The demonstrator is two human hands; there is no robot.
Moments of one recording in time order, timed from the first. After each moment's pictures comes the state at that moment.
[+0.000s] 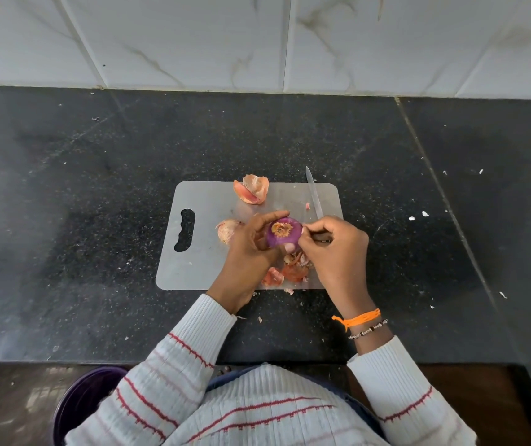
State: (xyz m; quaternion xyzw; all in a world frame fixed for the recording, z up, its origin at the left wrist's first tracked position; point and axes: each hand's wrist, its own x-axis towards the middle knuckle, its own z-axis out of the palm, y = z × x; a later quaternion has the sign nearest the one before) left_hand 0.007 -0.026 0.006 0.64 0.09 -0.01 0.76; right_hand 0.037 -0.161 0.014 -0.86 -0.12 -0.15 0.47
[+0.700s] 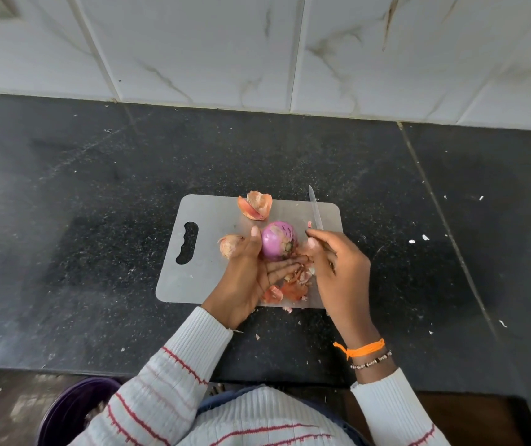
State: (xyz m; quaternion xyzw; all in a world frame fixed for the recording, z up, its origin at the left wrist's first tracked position) left_hand 0.009 -0.028 0.023 0.41 0.17 -0.08 0.89; right_hand 0.035 -0.166 0.016 -0.85 -0.15 -0.15 0.49
